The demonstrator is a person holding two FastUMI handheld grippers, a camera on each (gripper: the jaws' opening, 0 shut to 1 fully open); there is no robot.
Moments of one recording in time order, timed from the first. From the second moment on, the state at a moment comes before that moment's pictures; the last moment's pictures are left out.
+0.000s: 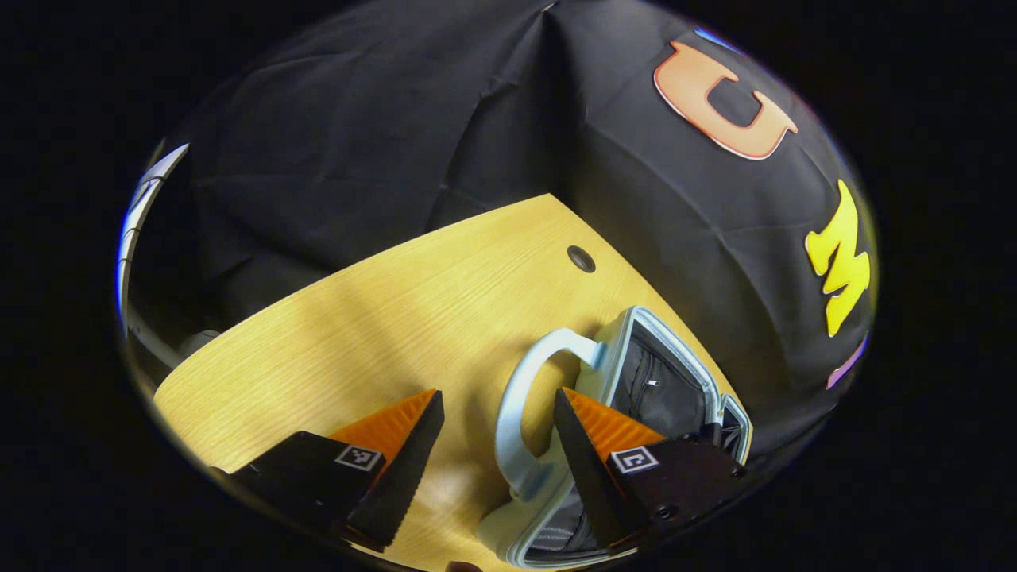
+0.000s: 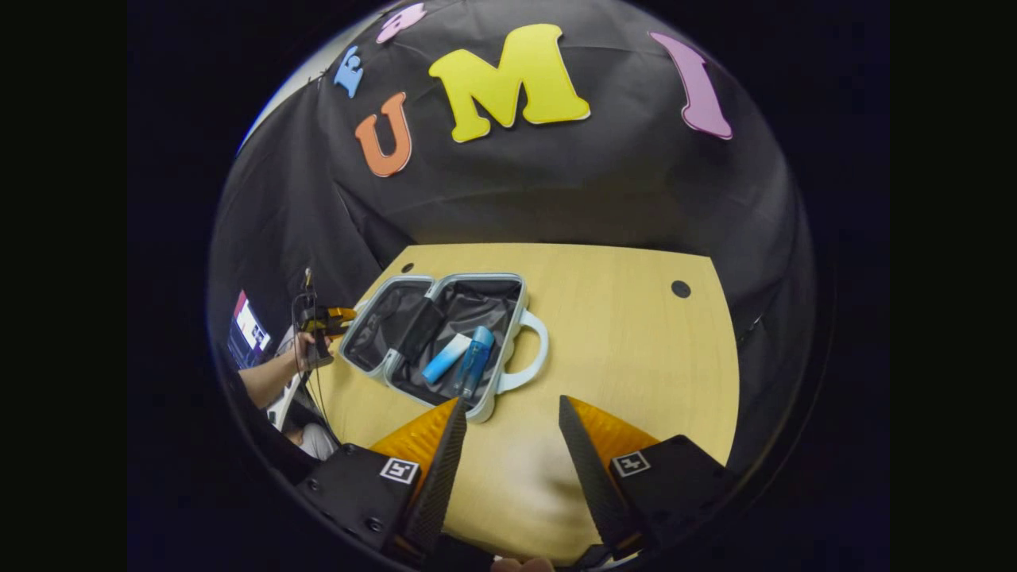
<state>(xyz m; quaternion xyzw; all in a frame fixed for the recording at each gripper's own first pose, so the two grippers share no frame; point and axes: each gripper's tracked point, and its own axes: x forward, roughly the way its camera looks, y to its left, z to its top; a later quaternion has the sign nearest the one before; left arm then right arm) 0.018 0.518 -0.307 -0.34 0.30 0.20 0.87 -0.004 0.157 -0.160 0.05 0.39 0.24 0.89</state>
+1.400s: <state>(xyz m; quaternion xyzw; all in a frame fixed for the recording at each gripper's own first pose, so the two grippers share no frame) 0.050 0.254 -0.019 0.08 0.14 0.19 0.97 -0.006 0.057 -0.086 0.14 0.23 0.21 0.94</state>
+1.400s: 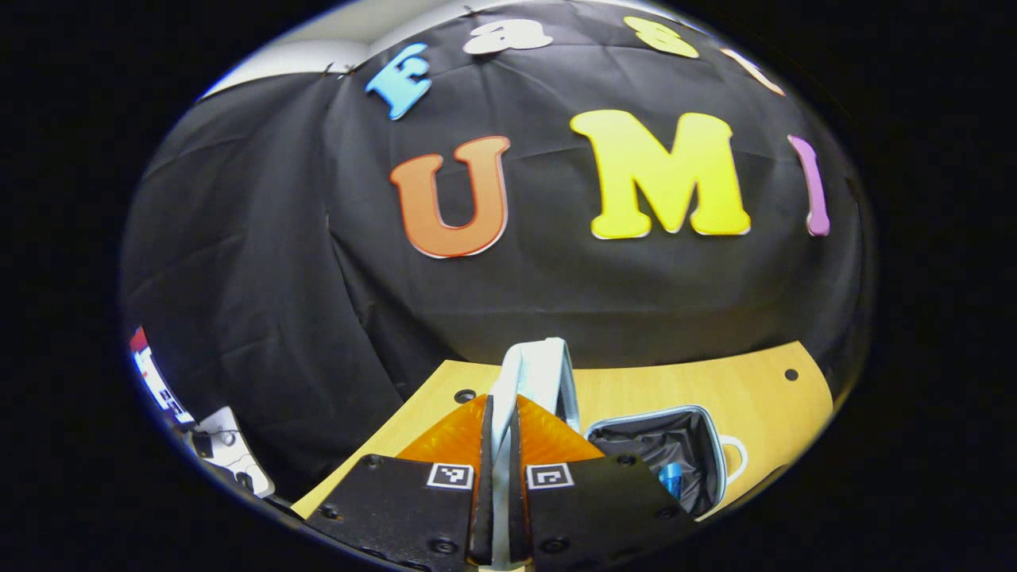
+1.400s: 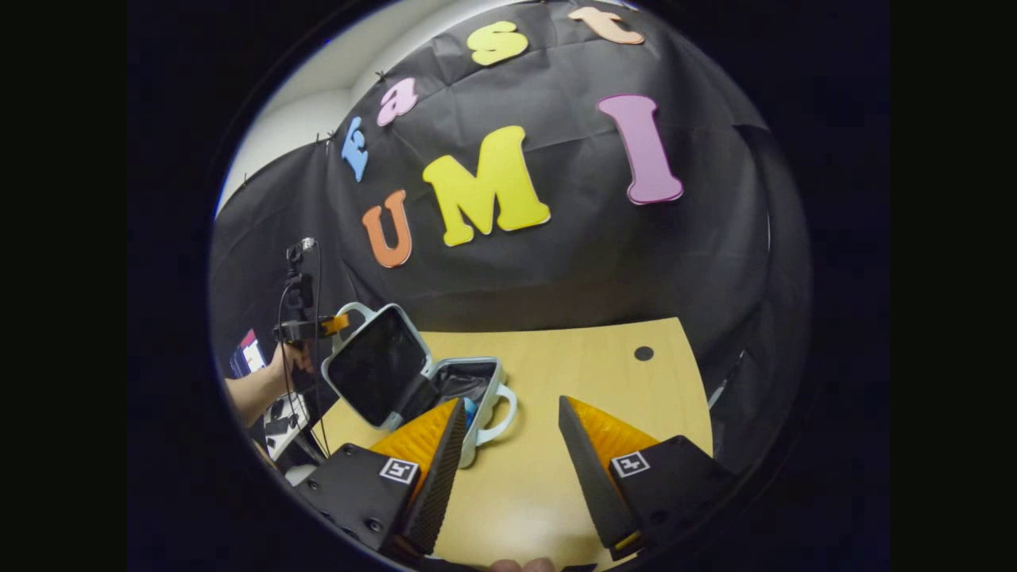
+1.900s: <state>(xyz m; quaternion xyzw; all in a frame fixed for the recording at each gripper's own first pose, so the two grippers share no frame) 0.085 0.045 -0.103 0.10 0.17 0.05 0.98 -0.007 -0.056 -0.089 0.13 0.22 0.09 0.96</state>
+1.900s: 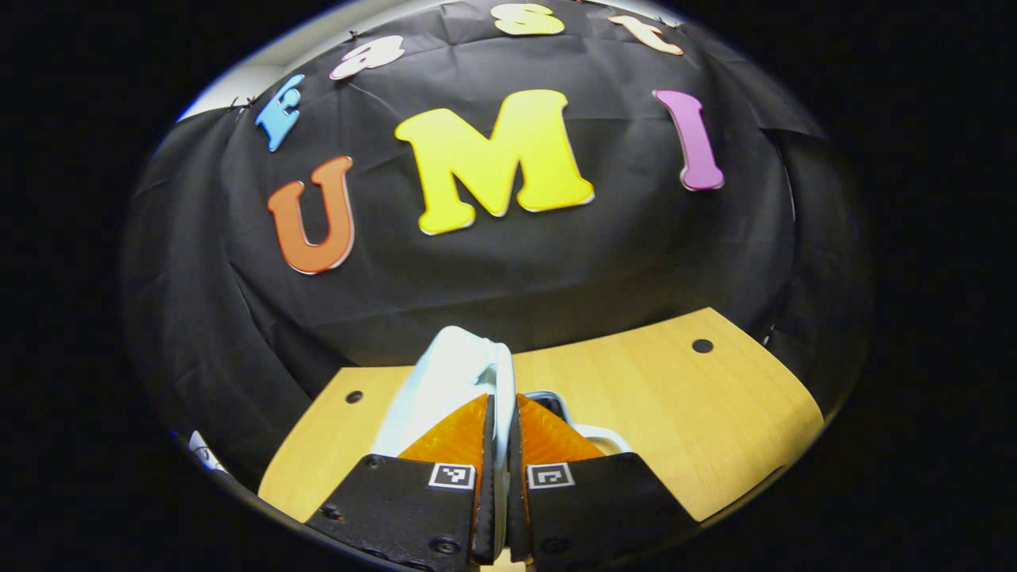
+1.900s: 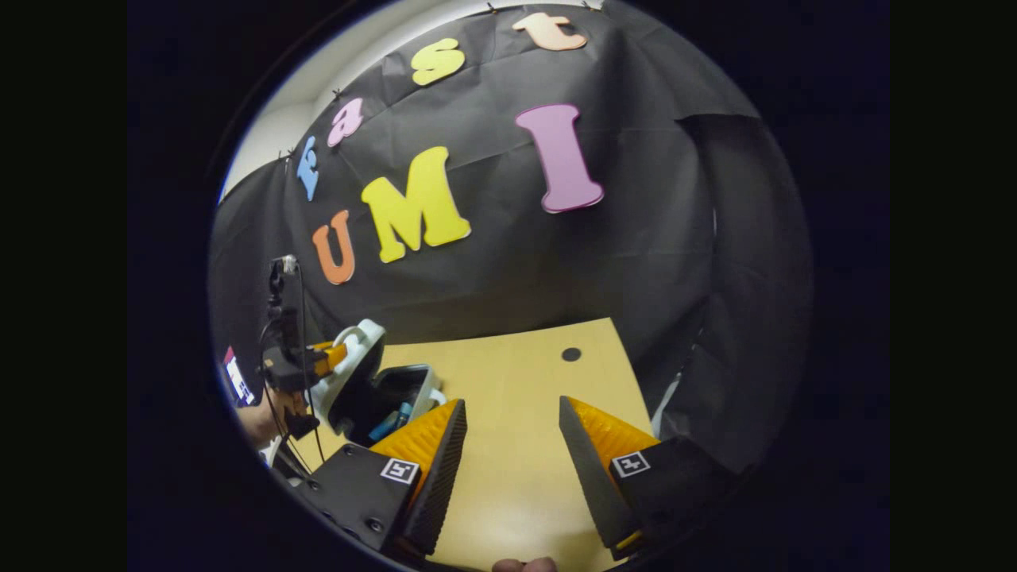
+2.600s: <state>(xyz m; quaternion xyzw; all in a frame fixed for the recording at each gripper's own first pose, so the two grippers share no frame) 0.122 -0.026 -0.238 0.08 0.28 0.03 0.96 -0.043 -0.129 -0.087 0.13 0.24 -0.02 0.96</state>
